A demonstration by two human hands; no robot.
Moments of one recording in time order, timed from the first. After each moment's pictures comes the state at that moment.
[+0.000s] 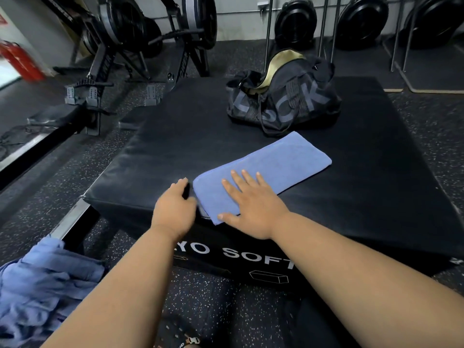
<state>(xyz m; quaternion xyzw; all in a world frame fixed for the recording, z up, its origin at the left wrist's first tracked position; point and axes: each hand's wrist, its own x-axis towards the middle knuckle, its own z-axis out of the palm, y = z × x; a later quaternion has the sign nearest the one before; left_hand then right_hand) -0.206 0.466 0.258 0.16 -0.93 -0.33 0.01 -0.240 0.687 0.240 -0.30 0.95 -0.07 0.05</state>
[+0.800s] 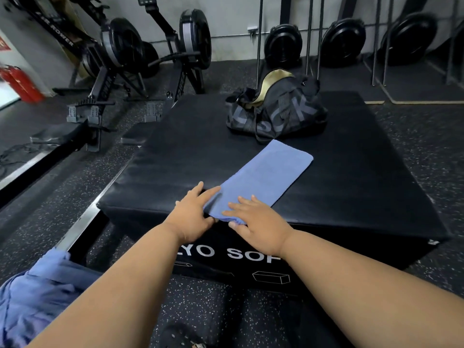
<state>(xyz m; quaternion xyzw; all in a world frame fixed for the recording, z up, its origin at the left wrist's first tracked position) -0.190 0.456 0.269 -0.06 -0.96 -0.24 -0.10 -0.180 0.690 0.255 -0.32 0.92 -0.23 0.06</state>
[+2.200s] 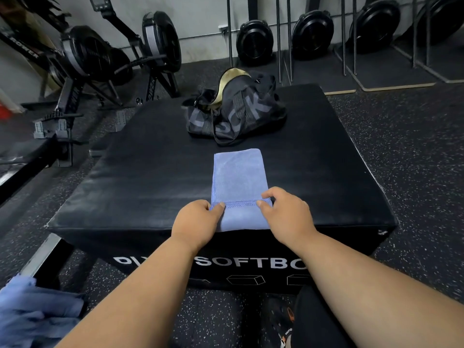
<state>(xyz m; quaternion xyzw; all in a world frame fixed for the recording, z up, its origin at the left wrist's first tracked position) -0.193 0.612 0.275 0.12 -0.94 -0.32 -0.07 -0.184 0.835 0.237 0.05 0.92 -0.39 -0.06</state>
